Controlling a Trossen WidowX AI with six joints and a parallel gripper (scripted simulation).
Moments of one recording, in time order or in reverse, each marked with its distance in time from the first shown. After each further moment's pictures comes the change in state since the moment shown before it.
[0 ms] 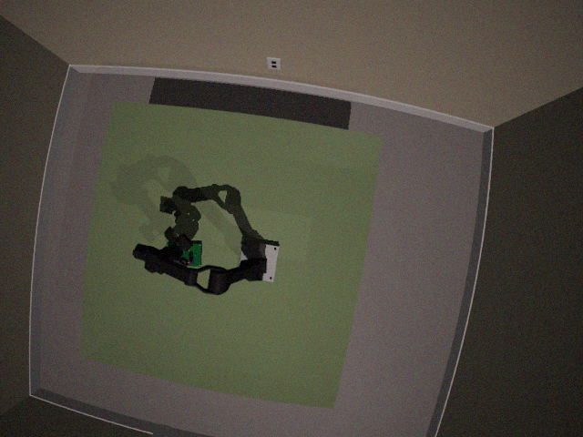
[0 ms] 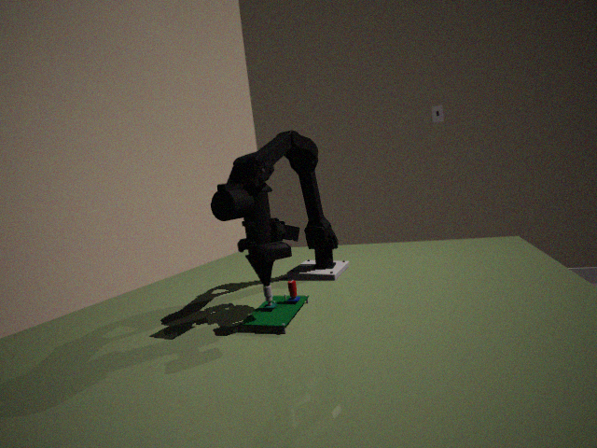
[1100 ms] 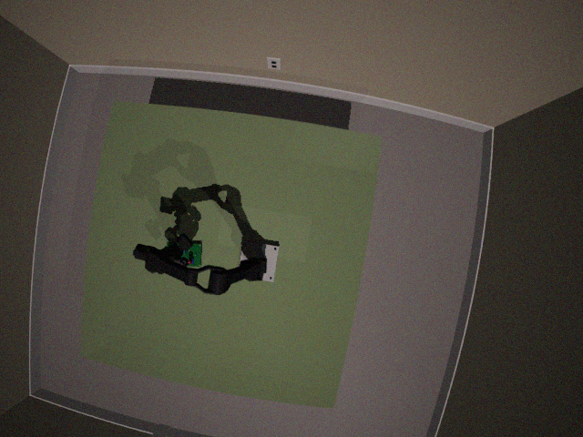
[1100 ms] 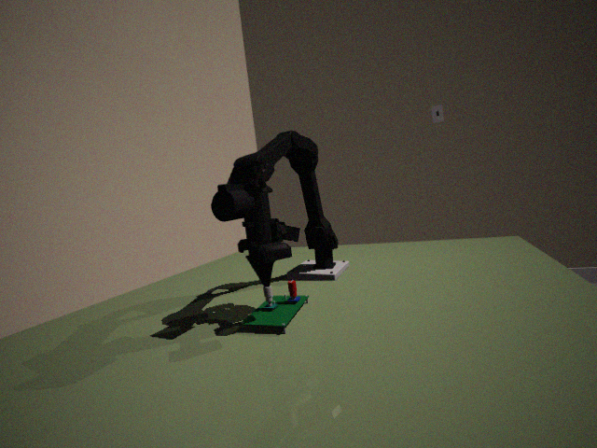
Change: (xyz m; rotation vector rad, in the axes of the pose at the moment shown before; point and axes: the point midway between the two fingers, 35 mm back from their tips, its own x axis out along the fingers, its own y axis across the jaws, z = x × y) arm 0.003 0.000 0.000 0.000 0.000 0.000
